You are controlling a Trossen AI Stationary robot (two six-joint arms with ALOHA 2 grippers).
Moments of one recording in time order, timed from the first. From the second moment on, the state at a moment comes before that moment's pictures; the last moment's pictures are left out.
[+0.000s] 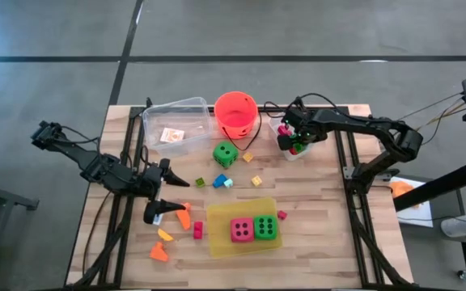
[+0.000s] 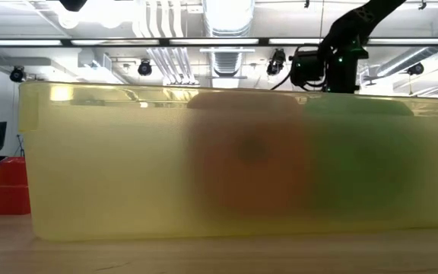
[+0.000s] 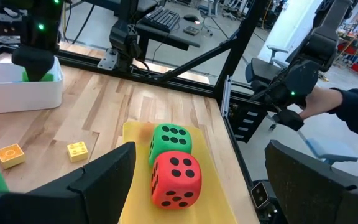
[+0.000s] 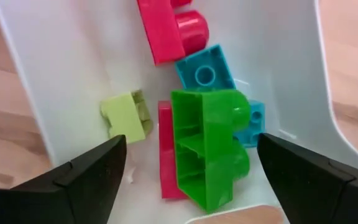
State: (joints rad) left arm -0.51 0.82 0.76 -0.21 -0.33 -0.40; right arm -0.57 1.51 0.97 -0.84 0.11 0.76
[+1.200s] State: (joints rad) left arm -0.50 0.83 0.76 -0.22 -0.32 -0.88; right arm 0.24 1.30 0.90 -0.37 0.35 0.72
